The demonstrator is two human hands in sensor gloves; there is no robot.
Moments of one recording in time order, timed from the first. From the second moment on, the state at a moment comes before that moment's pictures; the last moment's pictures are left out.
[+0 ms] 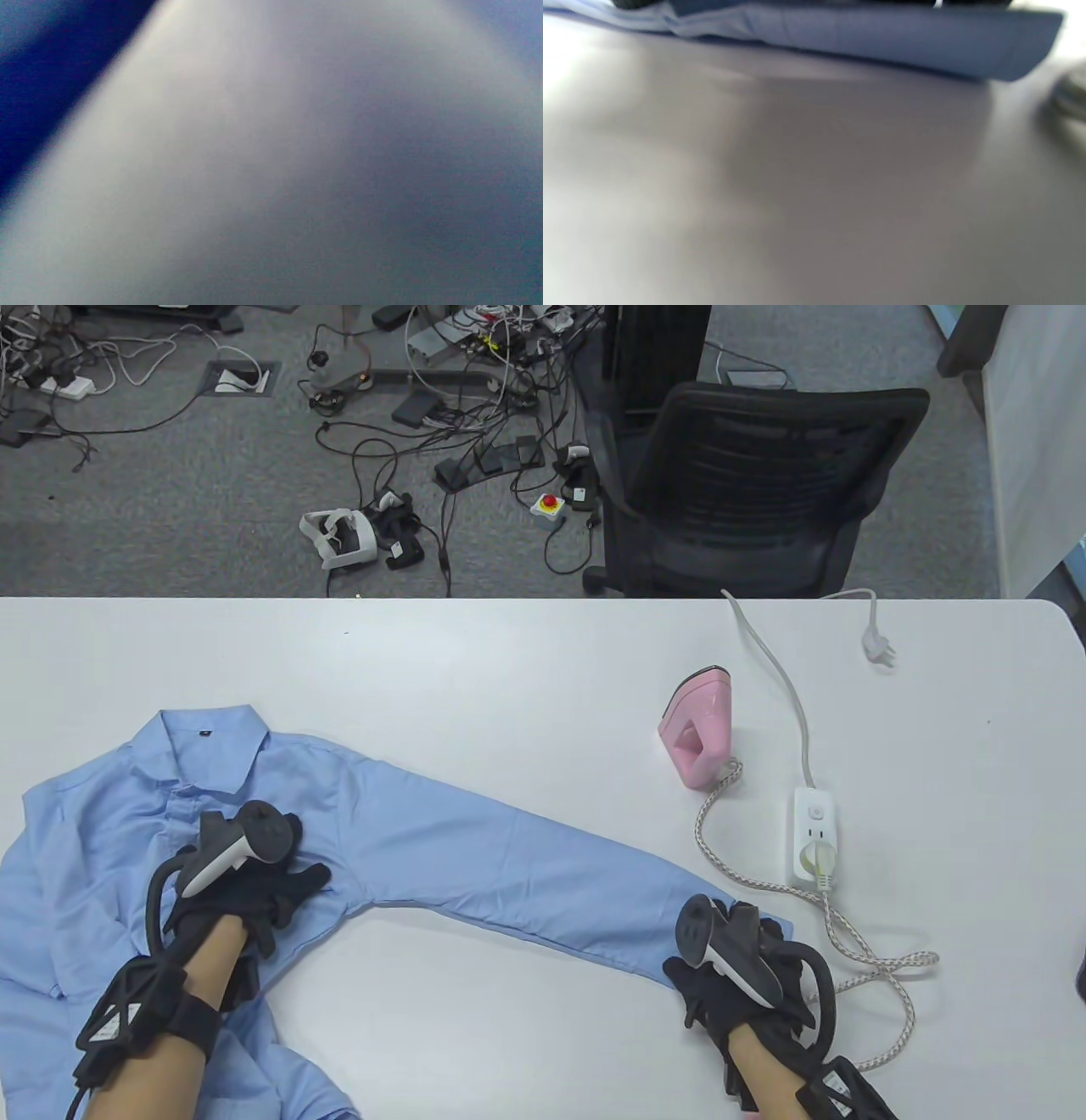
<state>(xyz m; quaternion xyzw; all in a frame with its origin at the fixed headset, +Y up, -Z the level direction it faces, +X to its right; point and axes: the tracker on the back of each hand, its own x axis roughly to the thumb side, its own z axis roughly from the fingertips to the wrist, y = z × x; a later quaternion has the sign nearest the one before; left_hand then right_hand) -0.348 -0.795 -0.294 -0.30 0.10 0.04 0.95 0.169 -0.778 -0.226 0.08 -0.20 -0.97 0.08</state>
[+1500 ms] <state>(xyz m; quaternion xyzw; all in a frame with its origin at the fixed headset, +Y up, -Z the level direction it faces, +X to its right) -0.340 -0.761 -0.258 -0.18 0.04 0.09 0.98 0.207 -0.729 -0.392 0.34 0.00 -0.88 -0.34</state>
